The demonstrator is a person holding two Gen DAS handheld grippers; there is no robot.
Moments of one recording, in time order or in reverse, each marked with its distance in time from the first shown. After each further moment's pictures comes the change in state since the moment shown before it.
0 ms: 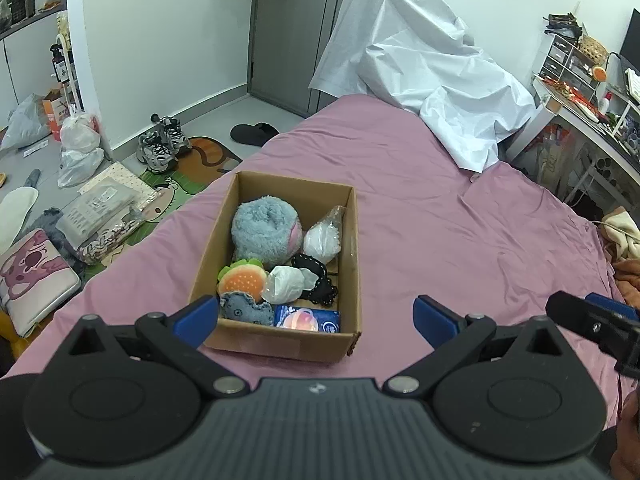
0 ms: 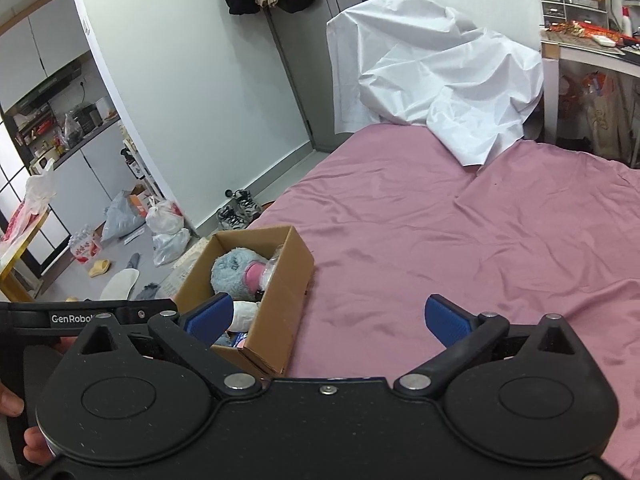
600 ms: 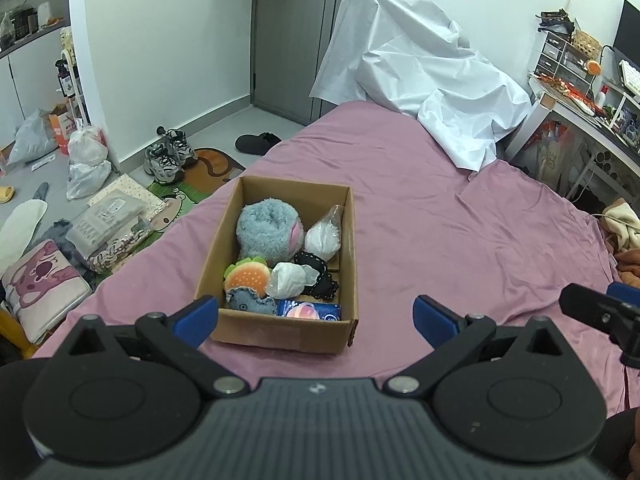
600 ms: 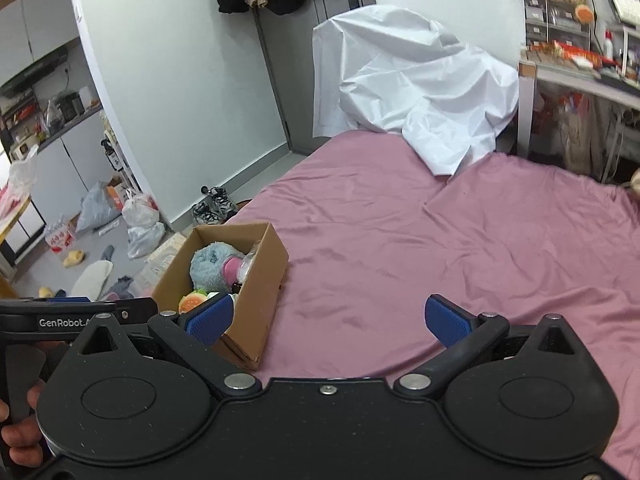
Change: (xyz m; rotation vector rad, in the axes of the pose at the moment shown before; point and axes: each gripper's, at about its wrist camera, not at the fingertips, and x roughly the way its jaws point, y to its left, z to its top) left arm -0.018 -0.011 -0.012 0.027 -0.029 0.029; right arm -0.024 0.009 -0.004 -0.057 -0.007 -0.099
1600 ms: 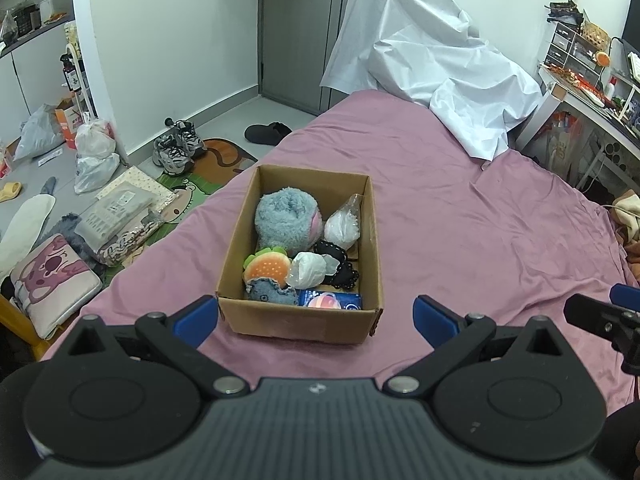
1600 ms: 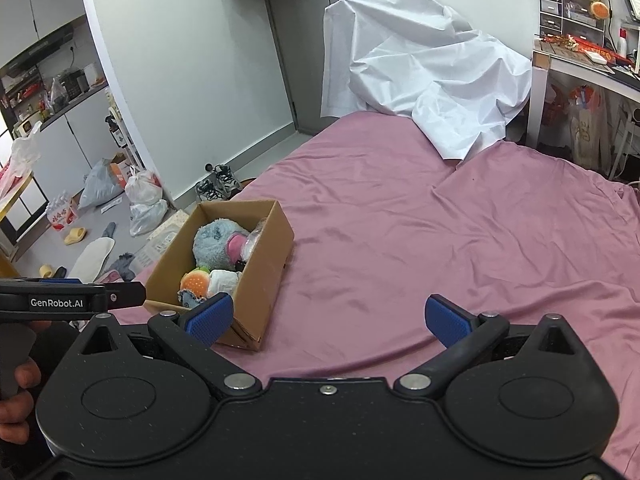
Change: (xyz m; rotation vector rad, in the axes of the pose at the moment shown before) left arm 0.001 0.016 -0.001 0.006 0.032 0.022; right arm 0.007 0.006 -0.004 -0.025 0.063 0.014
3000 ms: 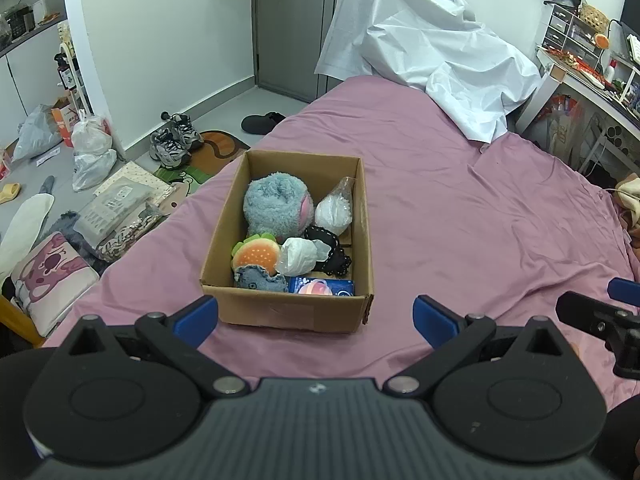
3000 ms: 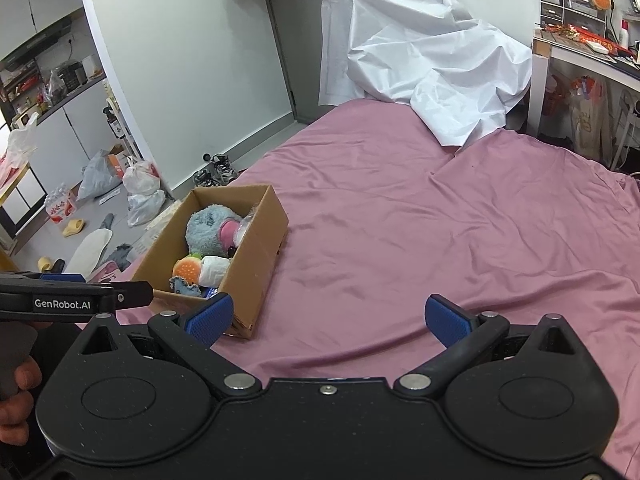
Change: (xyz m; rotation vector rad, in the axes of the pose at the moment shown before) left arm 0.012 -0.017 -0.008 0.027 0.030 0.015; right arm 0.008 -0.008 -0.007 0.000 0.027 -0.001
